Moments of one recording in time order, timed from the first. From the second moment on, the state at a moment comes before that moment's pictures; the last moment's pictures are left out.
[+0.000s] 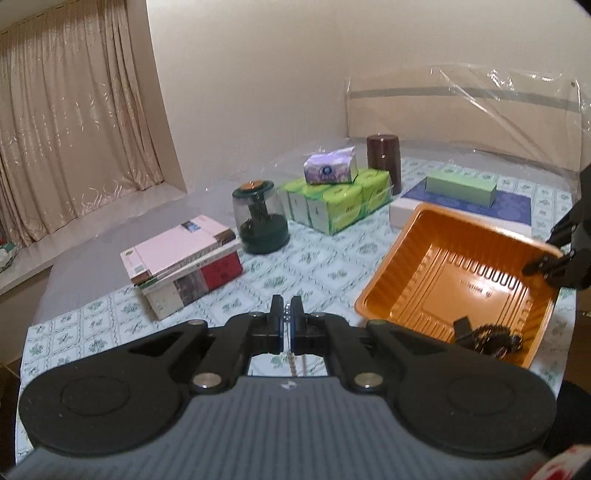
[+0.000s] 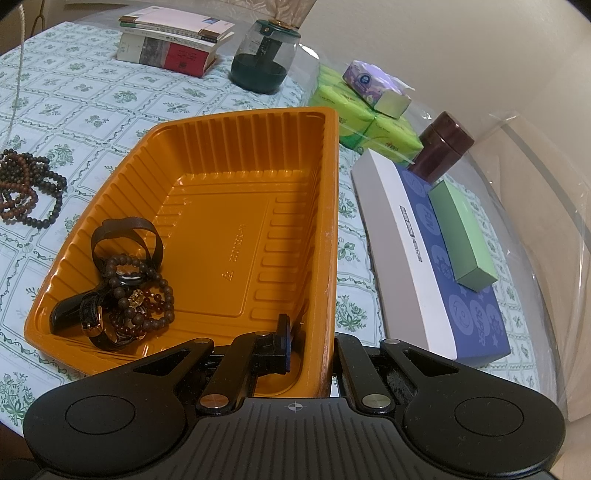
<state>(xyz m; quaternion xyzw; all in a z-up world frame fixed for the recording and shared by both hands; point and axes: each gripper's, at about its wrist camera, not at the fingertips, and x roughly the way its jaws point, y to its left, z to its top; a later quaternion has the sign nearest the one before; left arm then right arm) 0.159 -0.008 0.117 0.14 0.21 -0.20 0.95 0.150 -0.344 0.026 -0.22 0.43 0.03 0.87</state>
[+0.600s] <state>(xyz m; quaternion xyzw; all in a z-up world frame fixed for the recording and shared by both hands) 0.157 -0.109 0.145 0.12 0.18 -0.33 0.92 0.150 -0.342 0.028 -0.22 0.43 0.04 0.87</state>
